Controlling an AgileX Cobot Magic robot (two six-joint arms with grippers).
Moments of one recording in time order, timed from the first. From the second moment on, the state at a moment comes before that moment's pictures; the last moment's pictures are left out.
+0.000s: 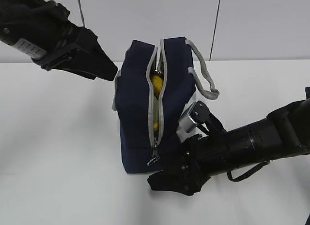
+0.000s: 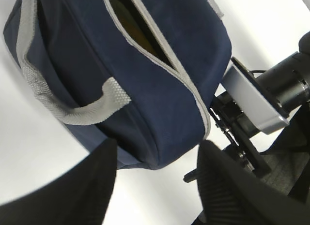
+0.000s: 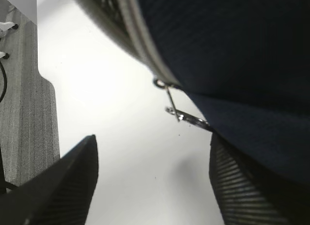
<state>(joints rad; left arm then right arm) -0.39 1.47 -1.24 -0.60 0.90 0.47 0.30 1.93 -0.76 1.67 0.91 -2.19</state>
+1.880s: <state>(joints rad) -0.39 1.47 -1.24 -0.60 0.91 0.47 0.30 1.93 -0.76 1.81 0.77 -2.34</state>
